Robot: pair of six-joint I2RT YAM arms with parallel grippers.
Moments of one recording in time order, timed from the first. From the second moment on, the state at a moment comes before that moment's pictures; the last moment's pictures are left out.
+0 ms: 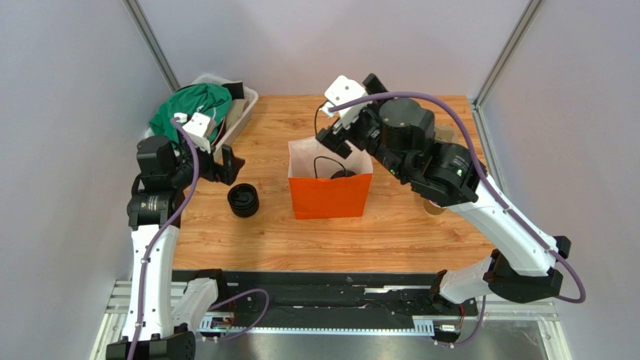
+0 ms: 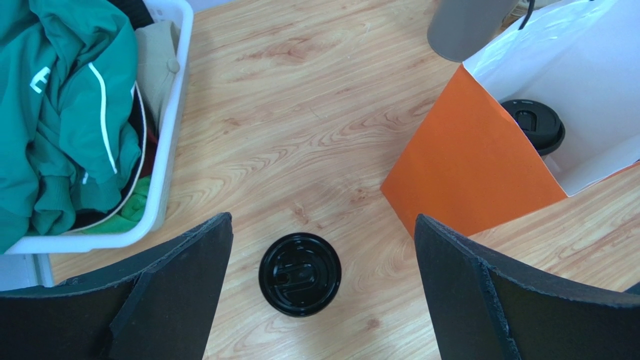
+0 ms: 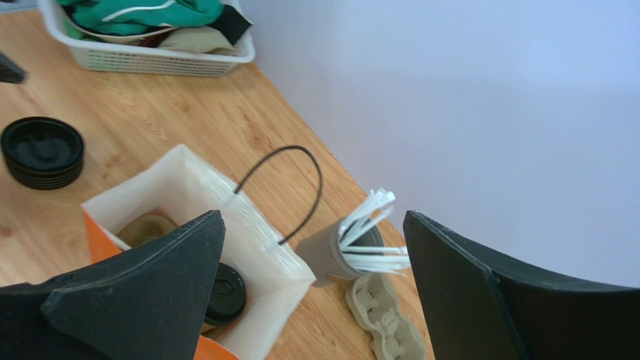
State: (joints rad) left arm 0.09 0.86 1.10 -0.61 0.54 0.16; right arm 1.05 1.41 1.95 -0.71 0.46 -0.47
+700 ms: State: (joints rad) left arm 0.09 0.84 1.14 -0.62 0.48 0.18; right arm 0.58 0.98 1.39 -0.44 0.36 -0.40
